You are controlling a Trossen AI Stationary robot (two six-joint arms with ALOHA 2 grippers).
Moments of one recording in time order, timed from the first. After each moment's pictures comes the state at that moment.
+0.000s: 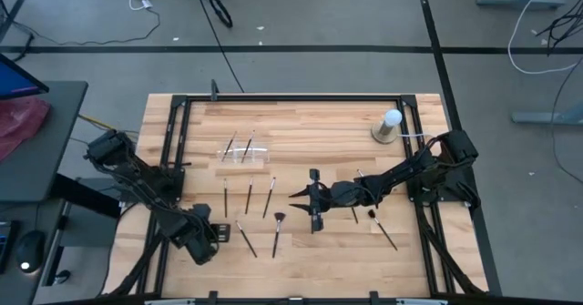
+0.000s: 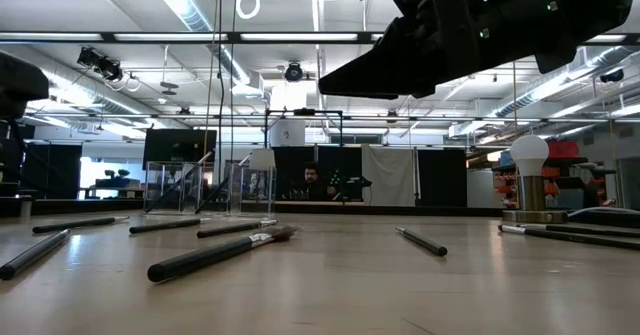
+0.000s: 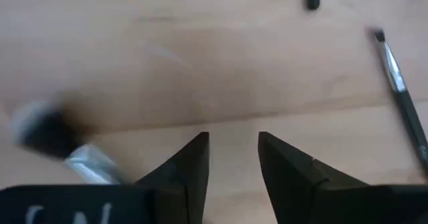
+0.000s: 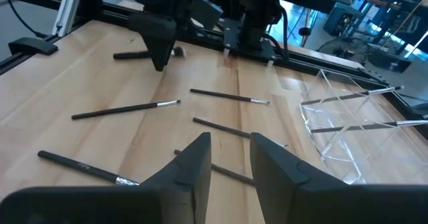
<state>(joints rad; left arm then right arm) -0.85 1.52 0.75 -0.65 -0.16 -2.37 0.29 1.74 0.75 0.70 0.27 -0.17</state>
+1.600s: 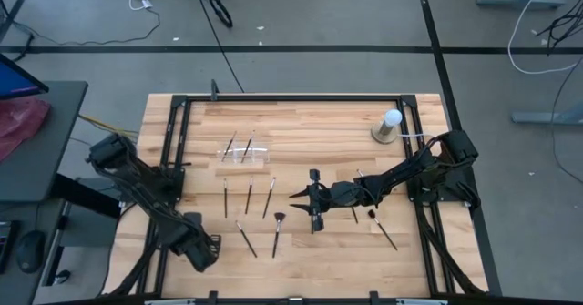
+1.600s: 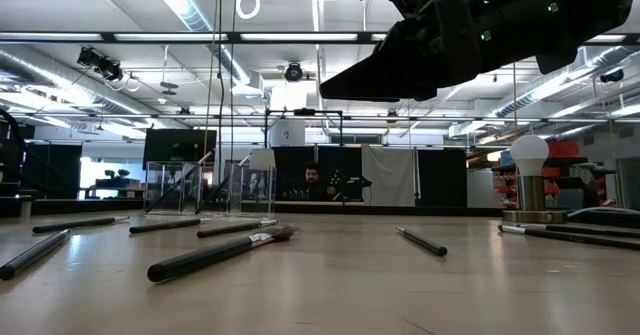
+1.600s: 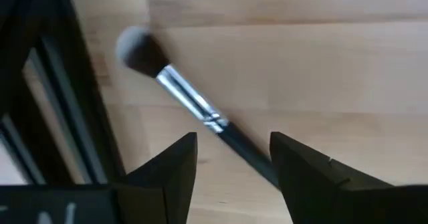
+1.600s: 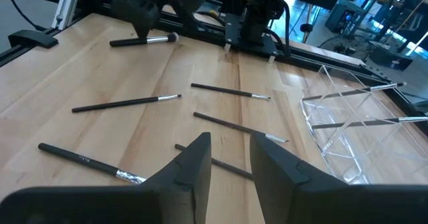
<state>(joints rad) -0.88 1.58 0.88 -0.83 0.21 -2.40 0.29 1.74 0.75 0.68 0.27 -0.17</state>
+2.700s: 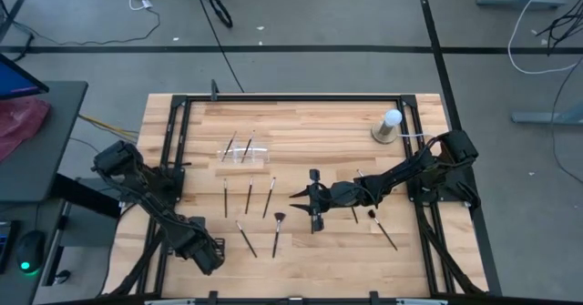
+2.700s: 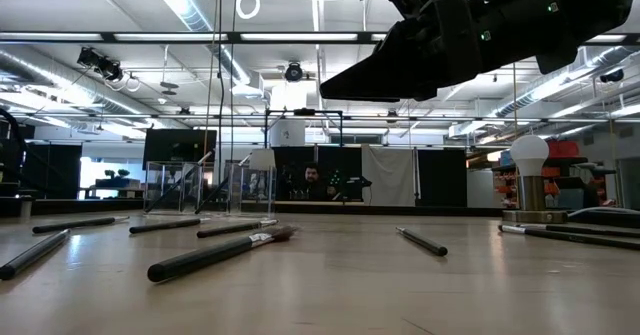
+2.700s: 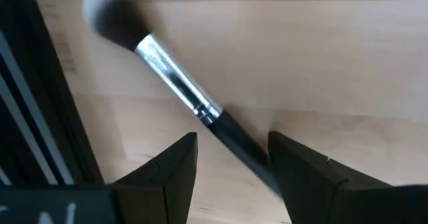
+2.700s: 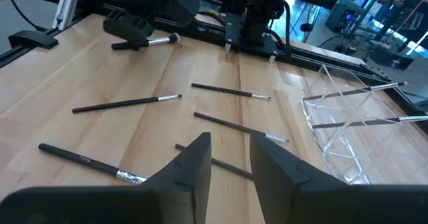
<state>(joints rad) -0.87 1.67 0.88 -0.73 0.24 -2.42 0.29 1.74 0.75 0.68 0.27 -0.17</state>
